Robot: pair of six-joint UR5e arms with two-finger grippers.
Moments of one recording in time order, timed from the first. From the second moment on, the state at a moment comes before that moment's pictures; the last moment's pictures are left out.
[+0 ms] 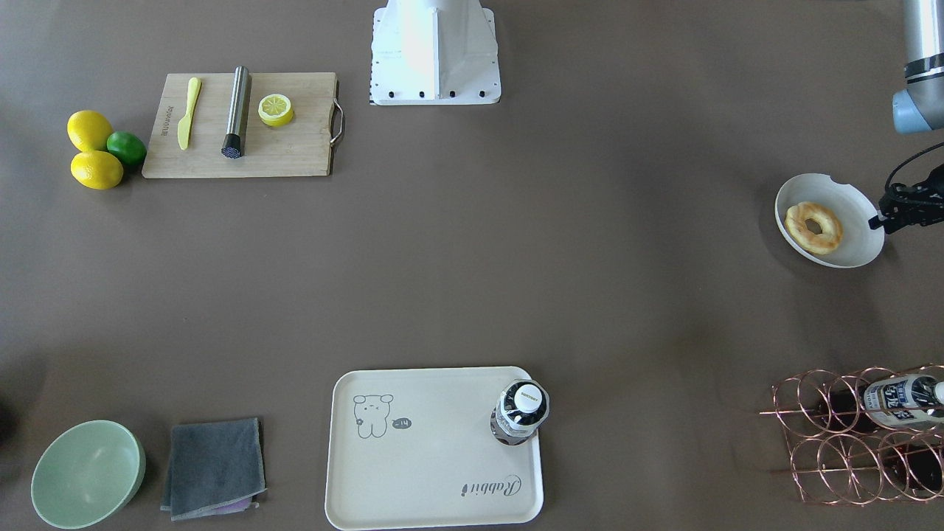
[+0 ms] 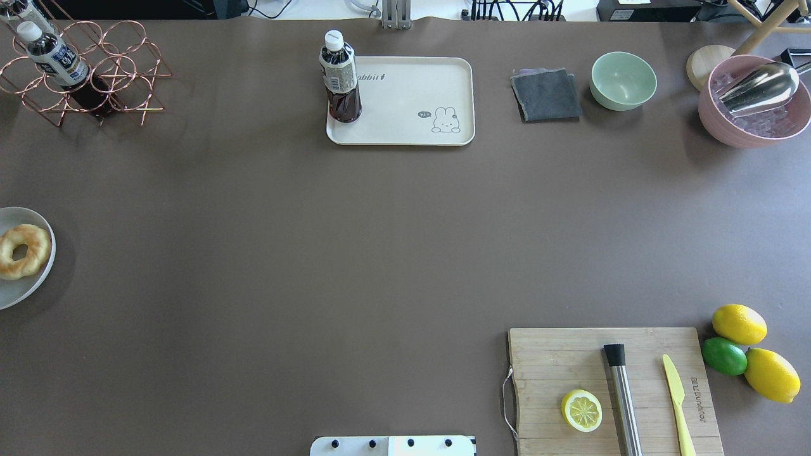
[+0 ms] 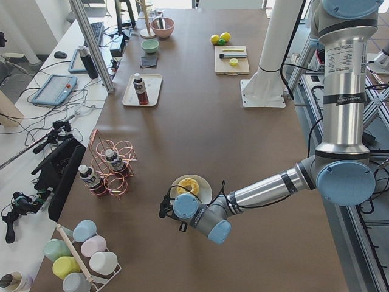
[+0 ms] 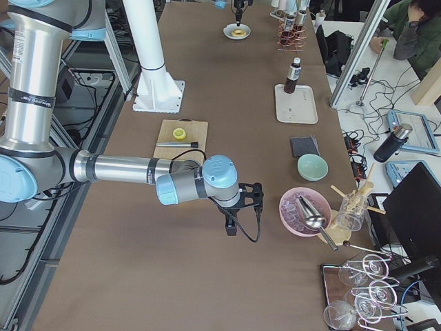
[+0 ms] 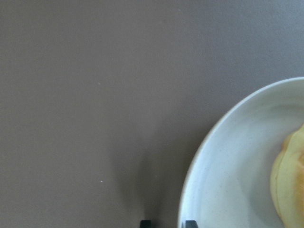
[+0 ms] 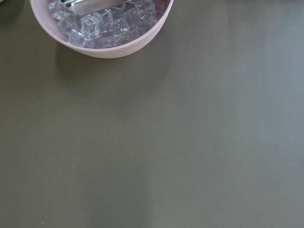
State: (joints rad) left arm -1.29 -1.51 -1.10 -2.58 -2.48 -0.34; right arm 1.56 -1.79 1.75 -1.28 2.36 0.17
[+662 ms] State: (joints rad) left arm -1.31 -1.50 -1.16 -2.60 -2.63 -0.37; right arm 1.56 -1.79 1.76 -1.28 2.37 0.17
